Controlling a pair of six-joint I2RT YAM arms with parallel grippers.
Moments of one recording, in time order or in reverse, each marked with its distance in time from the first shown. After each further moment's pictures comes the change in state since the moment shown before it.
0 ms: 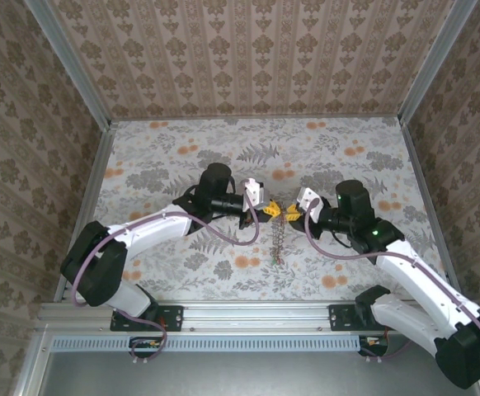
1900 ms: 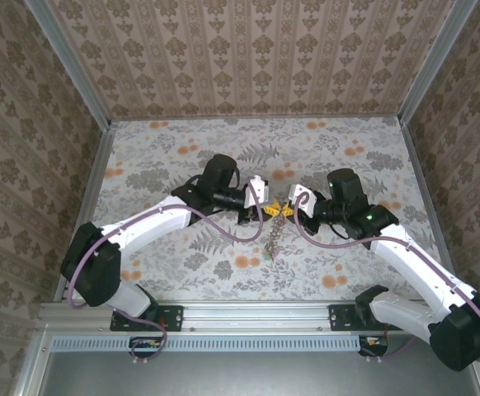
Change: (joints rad) left arm -0.009 -0.002 0.154 -0.334 -0.063 0.182; right arm 0.011 0.136 0.138 -0.134 -0.028 -0.157
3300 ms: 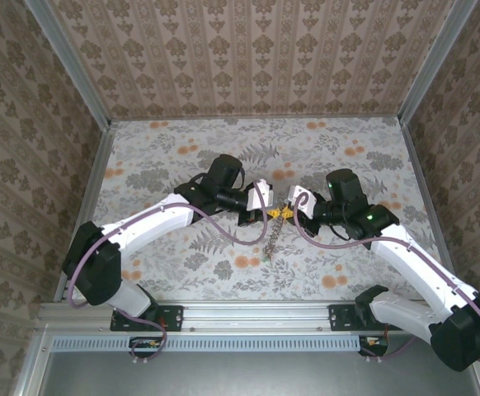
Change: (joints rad) left arm -0.027 0.014 0.056 -0.129 -0.054 0.079; right arm 0.011 -0.004 0.013 -0.042 0.003 0.005
